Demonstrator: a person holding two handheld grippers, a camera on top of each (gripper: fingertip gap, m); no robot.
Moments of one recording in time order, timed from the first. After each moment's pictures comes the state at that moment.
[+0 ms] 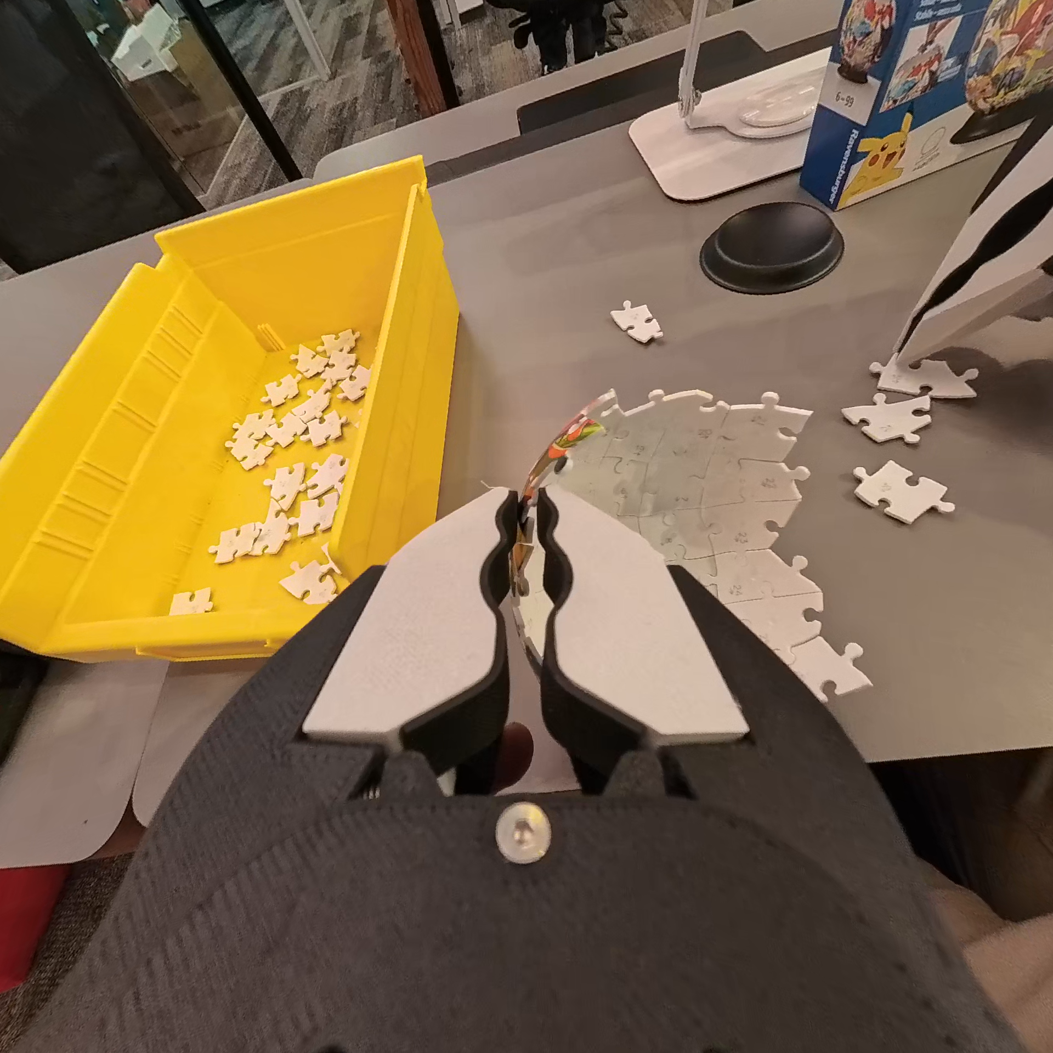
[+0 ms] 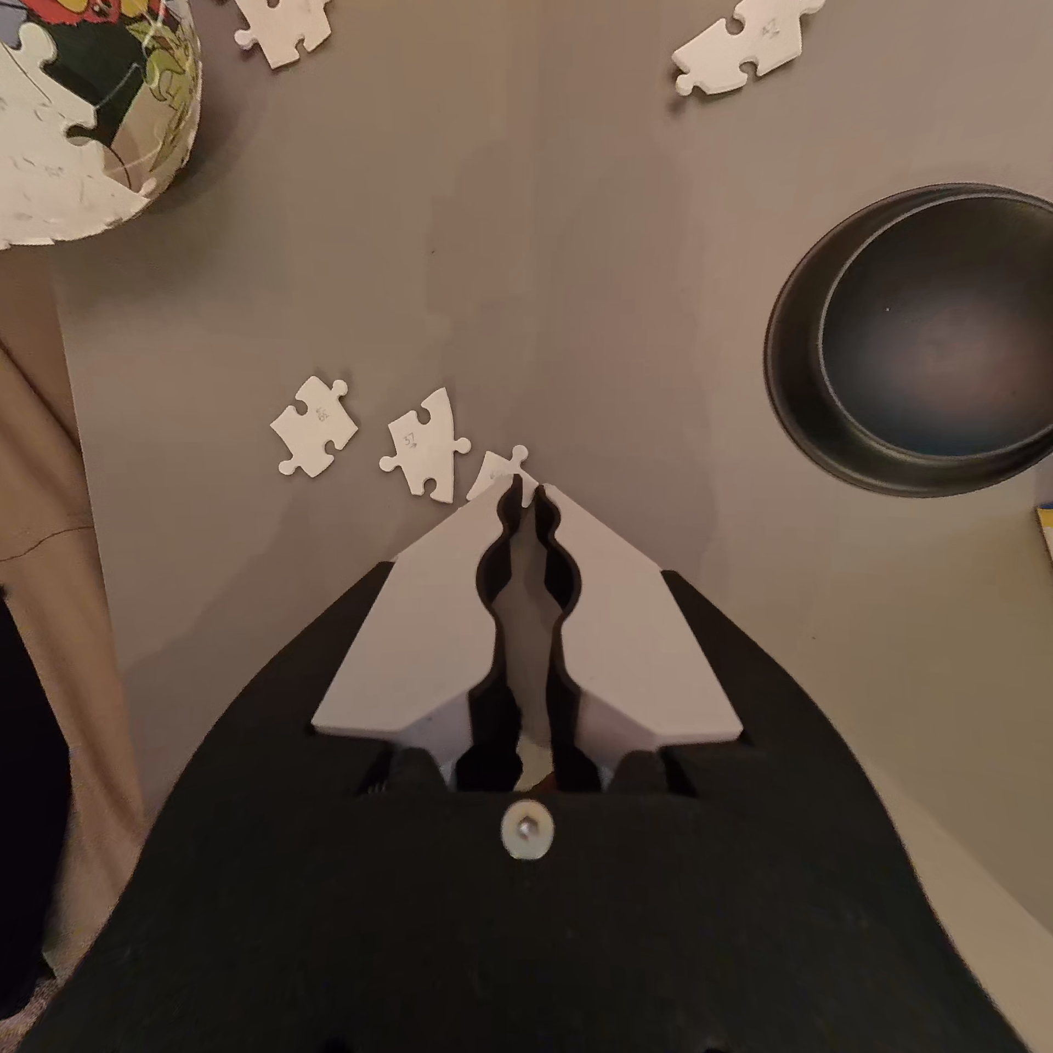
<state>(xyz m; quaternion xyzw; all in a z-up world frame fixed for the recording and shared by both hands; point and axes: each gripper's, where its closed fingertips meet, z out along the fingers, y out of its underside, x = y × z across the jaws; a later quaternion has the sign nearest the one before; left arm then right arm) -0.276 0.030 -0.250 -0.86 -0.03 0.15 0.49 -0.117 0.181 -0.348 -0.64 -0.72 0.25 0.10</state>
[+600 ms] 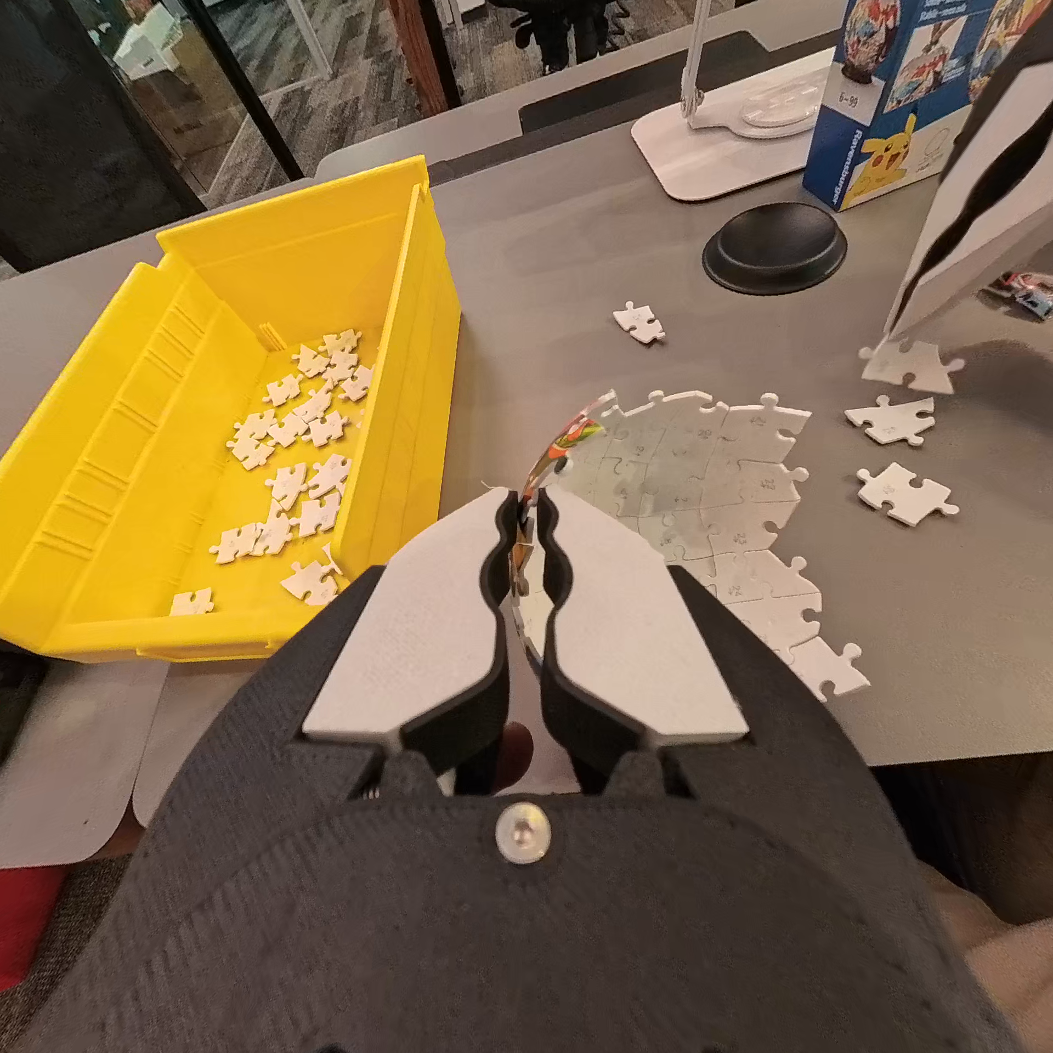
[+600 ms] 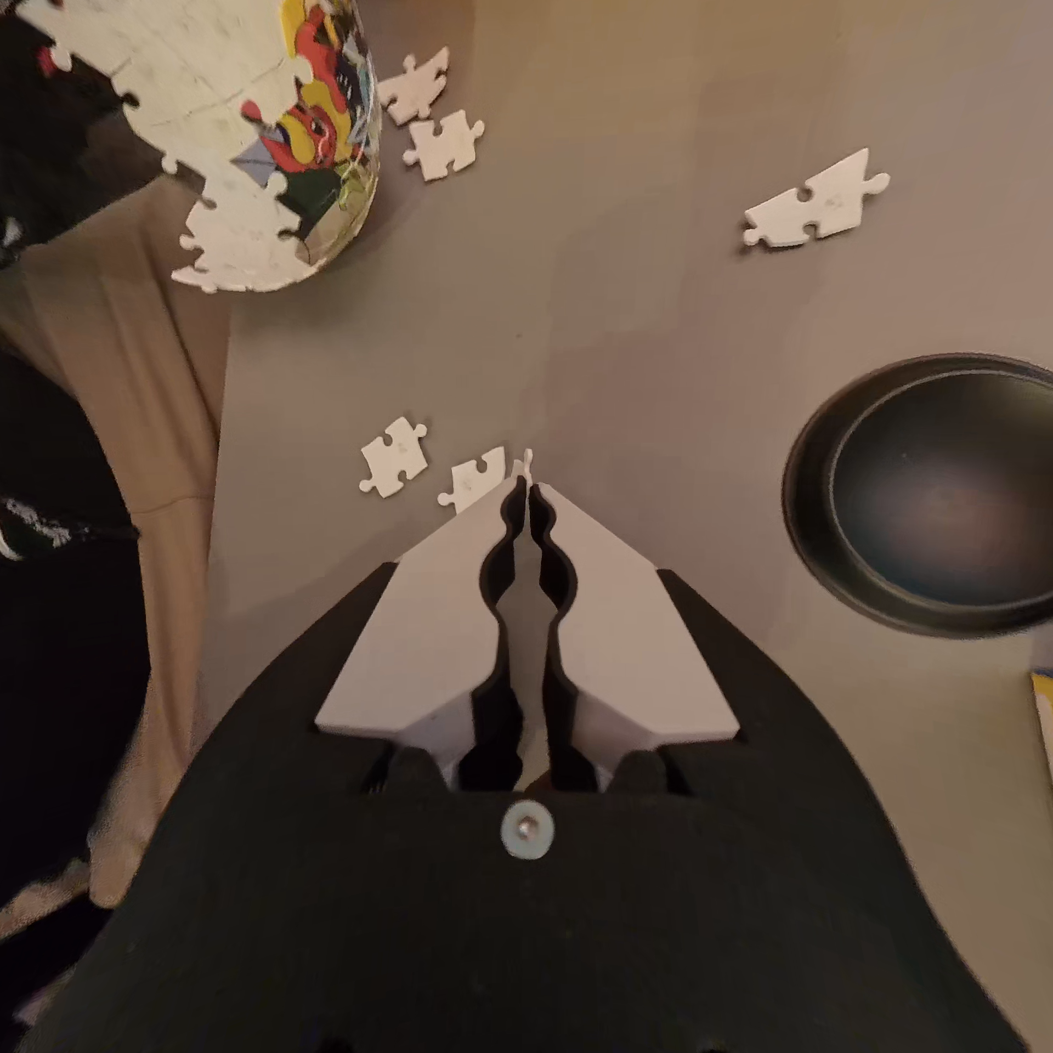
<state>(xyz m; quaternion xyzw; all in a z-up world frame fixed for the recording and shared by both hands) -0.277 0.031 -0.250 -0.86 -0.03 0.15 0.49 -0.133 0.169 -0.321 -0.57 -0.75 0.34 0.05</state>
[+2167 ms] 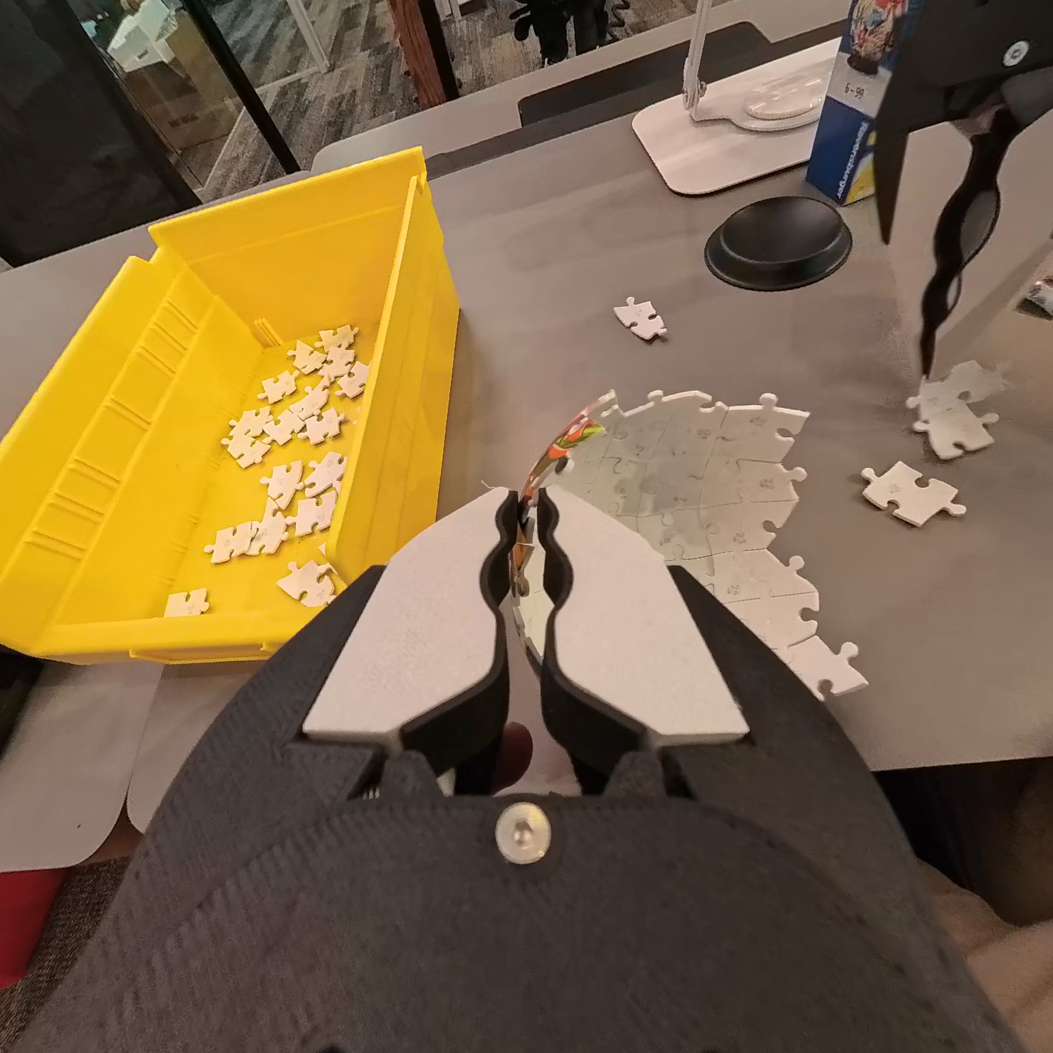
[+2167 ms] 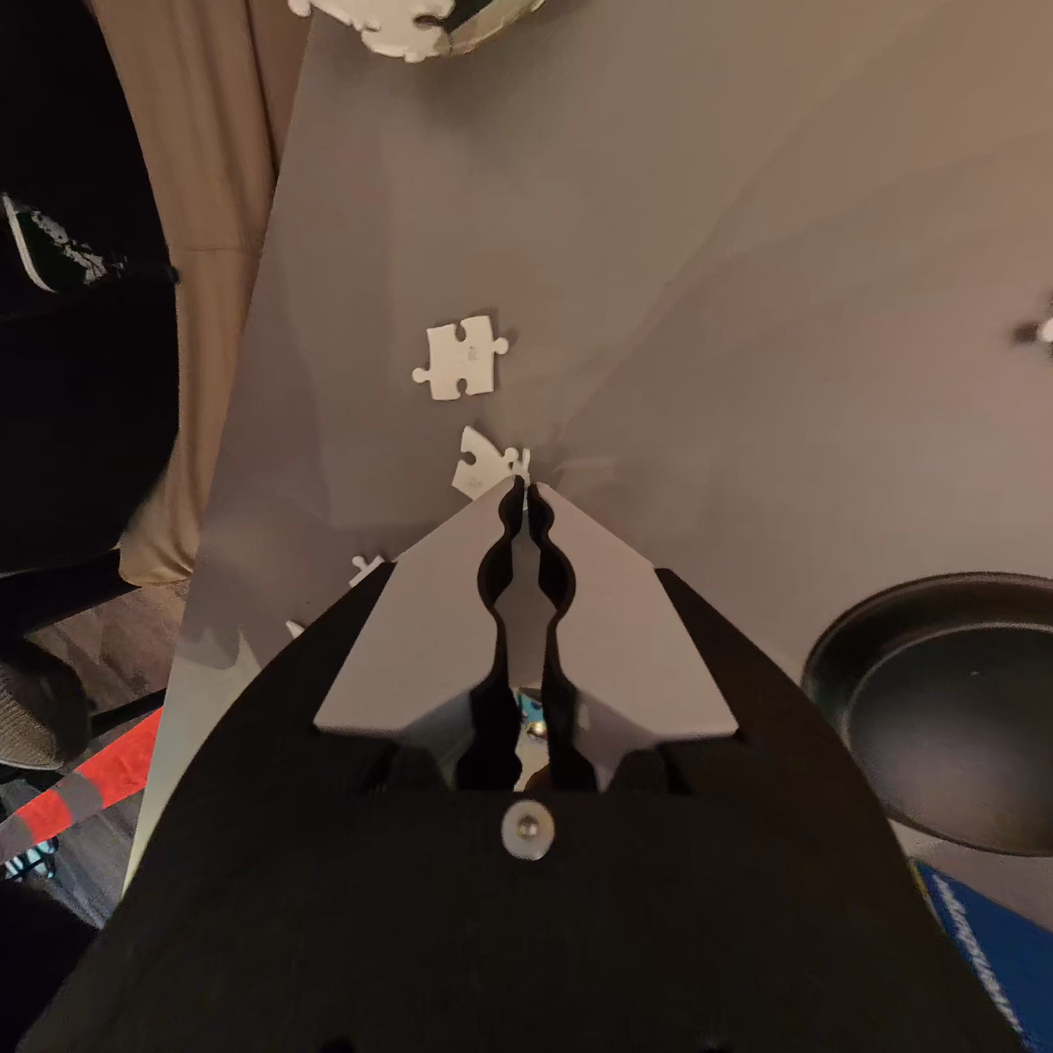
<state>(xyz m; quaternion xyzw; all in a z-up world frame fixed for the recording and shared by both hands) -0.279 0.033 -0.253 -0.86 -0.03 0.15 0.49 -0.117 0.149 -0.334 -0.39 -0.89 0.22 -0.12</state>
